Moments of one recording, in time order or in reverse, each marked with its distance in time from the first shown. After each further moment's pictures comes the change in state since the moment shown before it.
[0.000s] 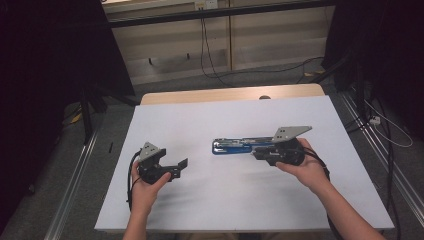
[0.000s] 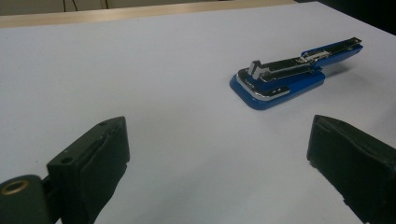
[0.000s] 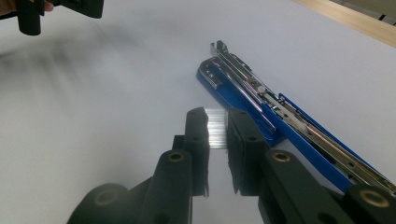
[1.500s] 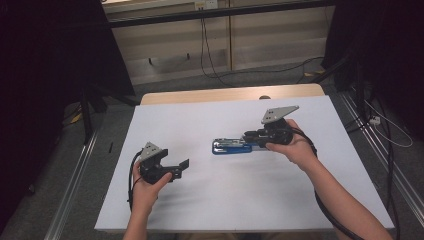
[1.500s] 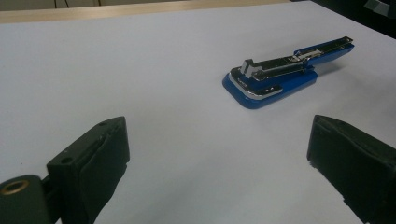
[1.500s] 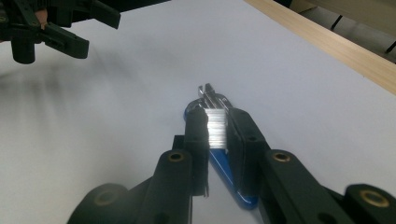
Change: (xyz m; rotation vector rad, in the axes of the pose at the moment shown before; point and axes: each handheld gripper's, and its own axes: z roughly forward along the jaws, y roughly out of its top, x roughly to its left) left arm -0.002 0.000 0.002 0.015 -0.025 -0.004; right arm -0.031 0.040 0.025 -0.029 0.055 -0.052
